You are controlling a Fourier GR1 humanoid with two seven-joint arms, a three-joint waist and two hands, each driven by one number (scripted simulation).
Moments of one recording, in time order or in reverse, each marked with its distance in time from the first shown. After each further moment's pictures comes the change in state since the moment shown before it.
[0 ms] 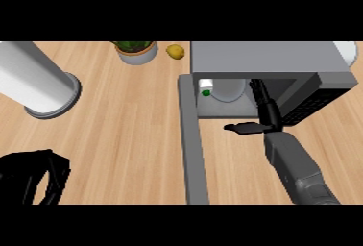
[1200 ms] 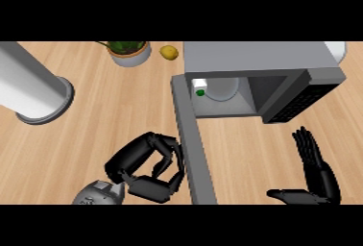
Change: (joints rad) left arm -0.235 -0.029 -0.561 0.409 -0.532 0.246 -0.290; right arm 0.763 -0.059 0.137 -0.859 -0.080 0.191 0.122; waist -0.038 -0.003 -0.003
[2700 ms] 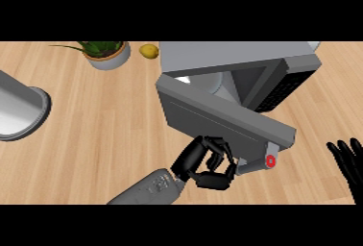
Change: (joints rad) left arm -0.427 0.005 -0.634 0.689 0.498 0.824 -0.485; right arm 0.292 -0.133 0.039 -0.772 -0.281 0.260 0.302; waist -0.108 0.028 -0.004
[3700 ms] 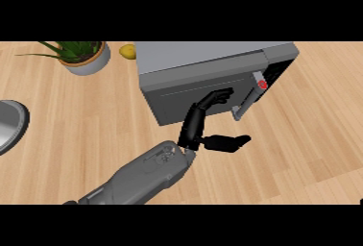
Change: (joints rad) left arm -0.225 -0.006 0.039 0.051 0.342 0.333 0.034; right arm -0.184 -0.212 -0.185 -0.106 0.032 -0.028 0.087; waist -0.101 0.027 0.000
